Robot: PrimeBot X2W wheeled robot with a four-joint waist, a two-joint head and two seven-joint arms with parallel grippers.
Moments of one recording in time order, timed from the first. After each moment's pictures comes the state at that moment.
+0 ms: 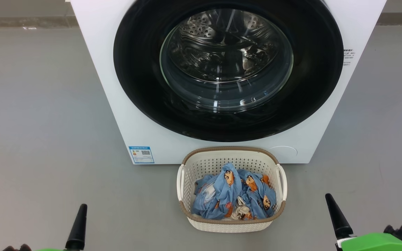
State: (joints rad) left arm 0.00 0.05 0.02 0.26 -1.30 -0.13 -0.01; right arm -0.04 -0.05 -0.05 0.38 1.27 0.13 -0.01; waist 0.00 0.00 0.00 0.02
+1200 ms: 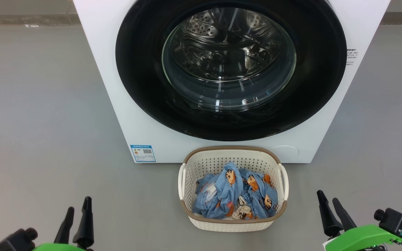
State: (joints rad) left arm 0.00 0.08 -0.03 0.21 -0.82 -0.13 -0.11; right arm -0.07 -0.07 -0.04 0.40 0.78 0.13 -0.10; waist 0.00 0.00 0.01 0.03
